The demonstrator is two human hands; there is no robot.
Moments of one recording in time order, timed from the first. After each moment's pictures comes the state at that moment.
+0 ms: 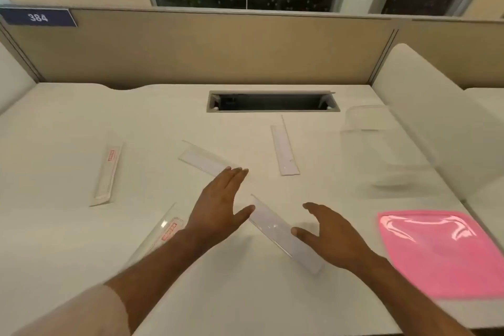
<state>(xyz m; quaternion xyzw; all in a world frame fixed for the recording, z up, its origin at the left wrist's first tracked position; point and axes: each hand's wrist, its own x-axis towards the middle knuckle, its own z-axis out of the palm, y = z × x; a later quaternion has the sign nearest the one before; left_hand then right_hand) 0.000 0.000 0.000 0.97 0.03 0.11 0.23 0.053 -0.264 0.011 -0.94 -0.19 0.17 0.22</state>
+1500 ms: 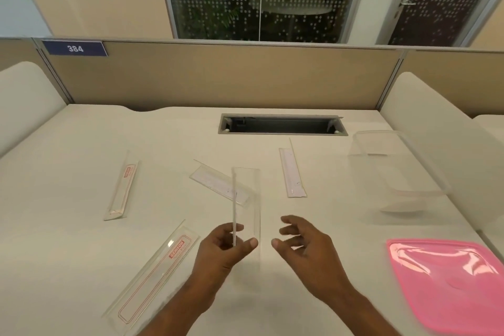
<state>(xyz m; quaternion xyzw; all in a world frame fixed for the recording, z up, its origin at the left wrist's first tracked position) -0.055 -0.030 0.007 0.65 0.25 0.06 0.71 0.019 -0.217 0.034 -0.81 -0.18 0.10 0.55</state>
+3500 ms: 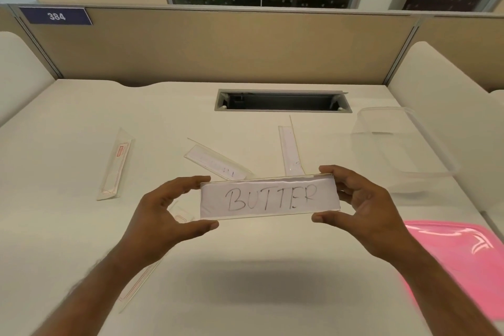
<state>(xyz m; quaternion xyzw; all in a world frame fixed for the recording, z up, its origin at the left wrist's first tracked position) -0.072 0.035 0.079 0.86 0.09 0.15 0.48 0.077 -0.276 0.083 -0.74 -0.29 0.10 0.60</state>
